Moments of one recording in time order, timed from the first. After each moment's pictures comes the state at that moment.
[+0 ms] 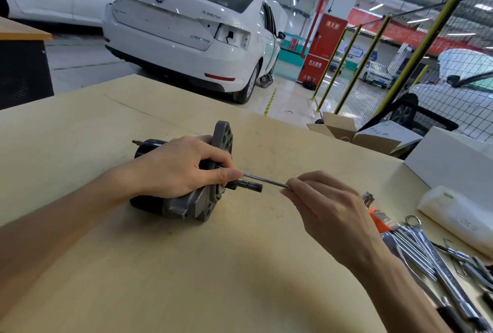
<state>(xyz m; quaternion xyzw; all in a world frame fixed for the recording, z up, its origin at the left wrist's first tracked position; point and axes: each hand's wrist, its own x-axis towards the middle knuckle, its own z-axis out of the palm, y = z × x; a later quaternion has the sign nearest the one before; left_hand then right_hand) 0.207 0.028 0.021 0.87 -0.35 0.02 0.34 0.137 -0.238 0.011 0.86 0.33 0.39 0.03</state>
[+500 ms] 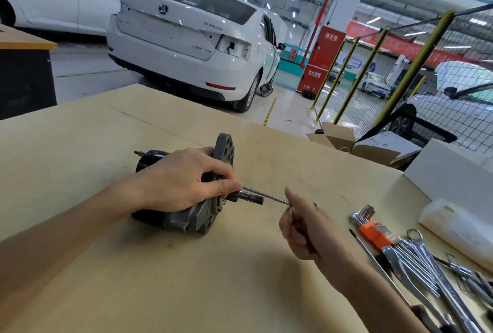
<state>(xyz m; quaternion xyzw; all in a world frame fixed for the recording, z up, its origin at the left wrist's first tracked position) 0.208 0.029 0.019 0.87 -0.36 0.04 0.34 0.136 -0.212 0.009 0.78 -0.09 -0.06 -0.62</state>
